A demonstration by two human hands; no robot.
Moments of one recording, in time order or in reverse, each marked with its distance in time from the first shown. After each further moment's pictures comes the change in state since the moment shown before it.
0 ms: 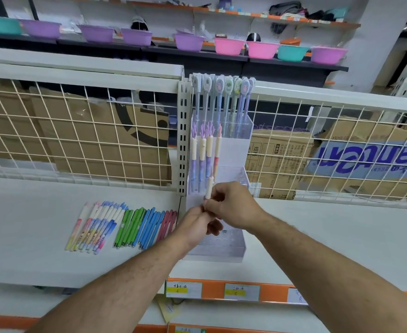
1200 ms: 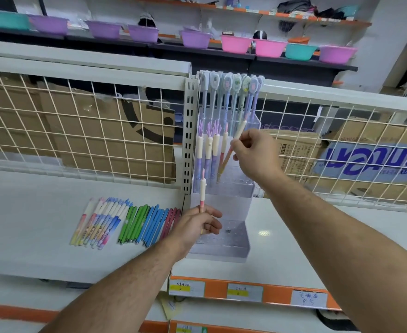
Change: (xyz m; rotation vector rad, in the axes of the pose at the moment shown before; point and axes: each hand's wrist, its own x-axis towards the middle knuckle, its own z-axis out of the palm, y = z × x) left_hand -0.002 -0.018 -0.011 -0.223 0.025 -0.043; right_hand 0.054 -0.023 -0.052 0.095 0.467 -0.035
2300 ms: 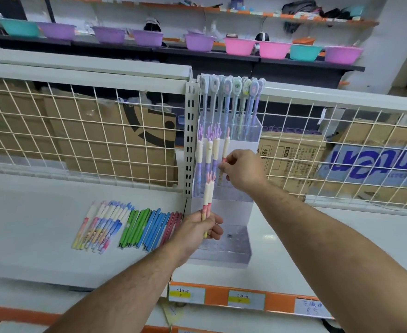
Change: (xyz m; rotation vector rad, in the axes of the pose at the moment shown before) left_hand 0.003 -0.003 0.002 0.096 0.024 0.000; right_hand 0.008 0.024 0.031 -0.145 -0.199 0.104
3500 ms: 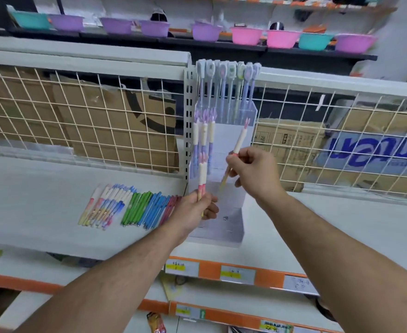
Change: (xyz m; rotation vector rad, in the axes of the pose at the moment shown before) left_hand -0.019 0.013 0.020 -0.012 0.127 0.053; right_hand -0.071 0.016 -0.027 0.500 0.020 -0.029
